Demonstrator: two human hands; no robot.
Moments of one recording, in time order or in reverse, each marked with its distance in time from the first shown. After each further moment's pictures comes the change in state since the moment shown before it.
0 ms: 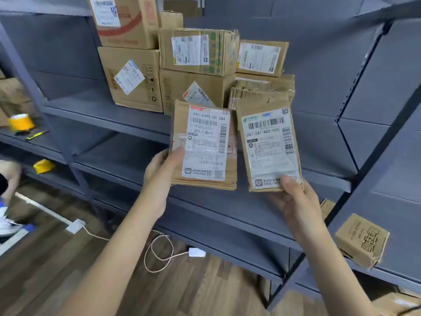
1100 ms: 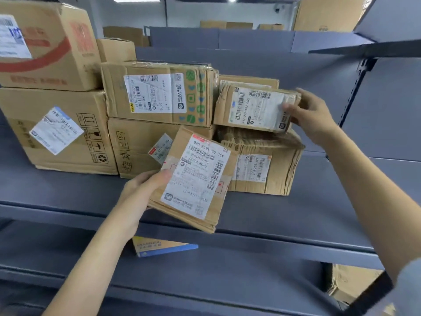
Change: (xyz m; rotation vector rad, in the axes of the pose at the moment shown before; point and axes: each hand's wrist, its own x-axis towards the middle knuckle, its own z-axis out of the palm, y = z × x) left_hand 0.239 0.023 0.012 0.209 -0.319 -0.047; right_hand 0.335 -0.109 -0.011 -0.592 0.234 -0.275
